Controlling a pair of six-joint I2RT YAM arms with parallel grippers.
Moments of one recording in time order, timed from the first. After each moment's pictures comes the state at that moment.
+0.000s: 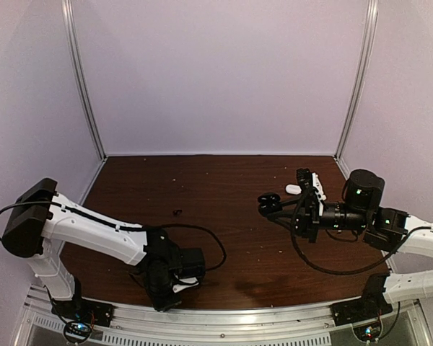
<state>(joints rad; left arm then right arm) -1.32 1.72 0.99 -0.95 0.11 -0.28 0.85 0.86 0.61 0.12 -0.47 -0.03</state>
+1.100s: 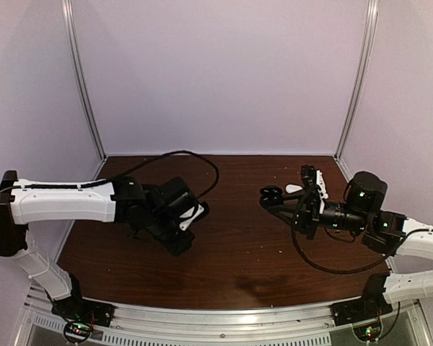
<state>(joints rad) -1.13 1.58 1.16 -0.83 -0.09 -0.30 0.85 0.85 0.58 0.21 -0.42 -0.03</state>
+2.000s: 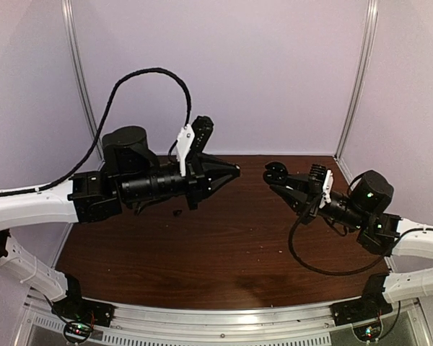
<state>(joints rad) -1.13 1.32 1.15 0.15 0.13 -0.01 0.86 0.90 0.55 0.55 -0.28 -0.37</state>
